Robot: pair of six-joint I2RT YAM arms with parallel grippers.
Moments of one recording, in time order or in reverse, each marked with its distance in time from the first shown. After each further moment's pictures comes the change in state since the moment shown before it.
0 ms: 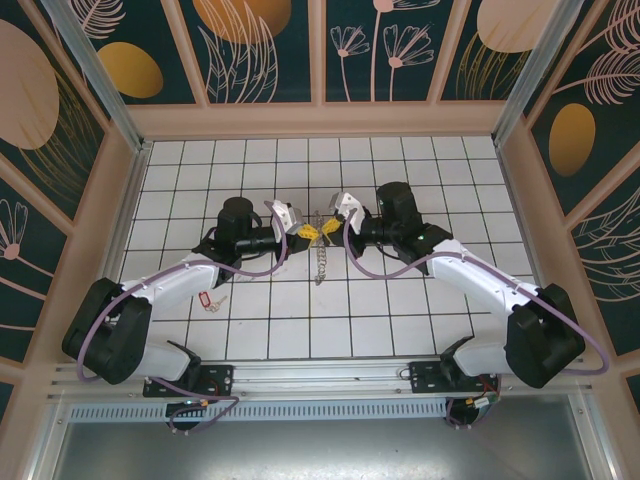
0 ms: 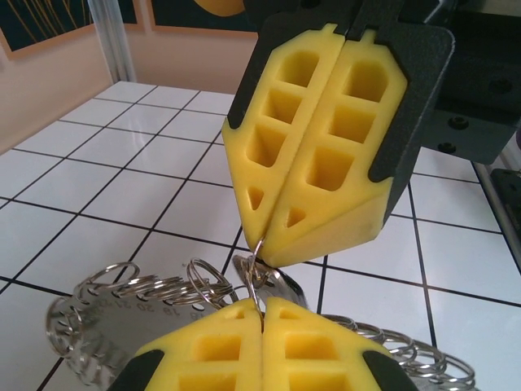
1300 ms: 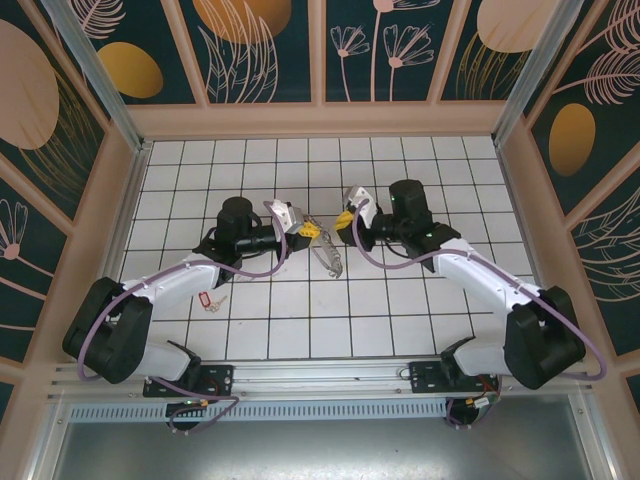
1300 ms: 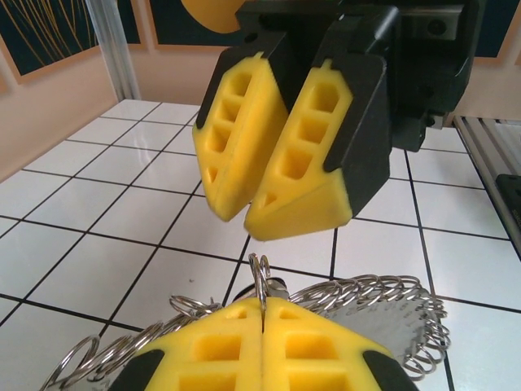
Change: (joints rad) left arm -0.001 0.006 -0.002 0.051 0.006 0.005; right arm -0.086 -0.018 -0.030 -0.002 -0.027 0.034
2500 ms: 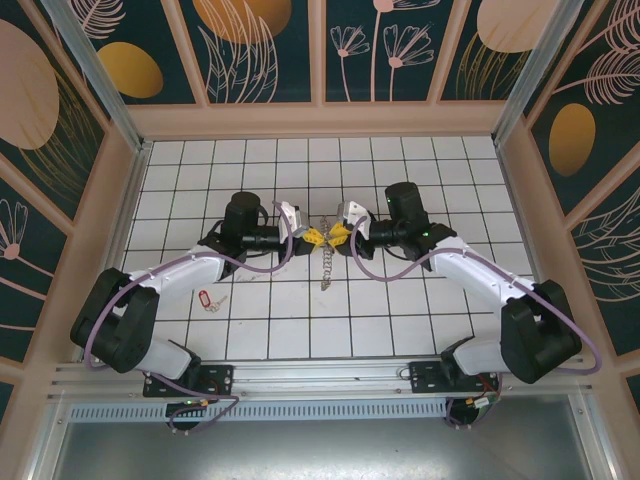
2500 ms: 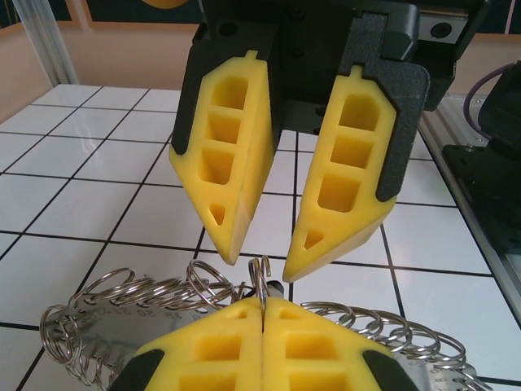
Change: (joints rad) left arm 0.000 0.061 0.070 -0.136 0.120 0.100; right arm 0.002 0.047 0.002 -0.043 -0.178 -0.250
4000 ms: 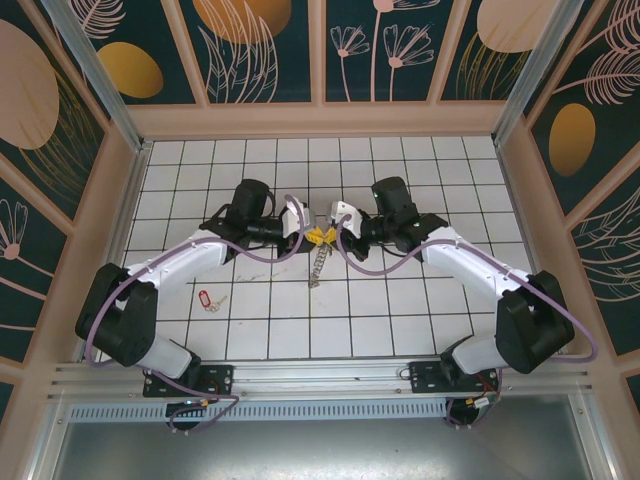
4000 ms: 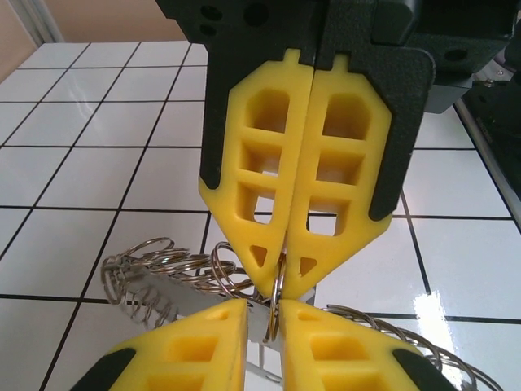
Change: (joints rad) left arm 0.000 0.044 0.189 -0.377 -0.056 0.243; right arm 0.056 0.056 0.124 -0.190 0.113 -0.071
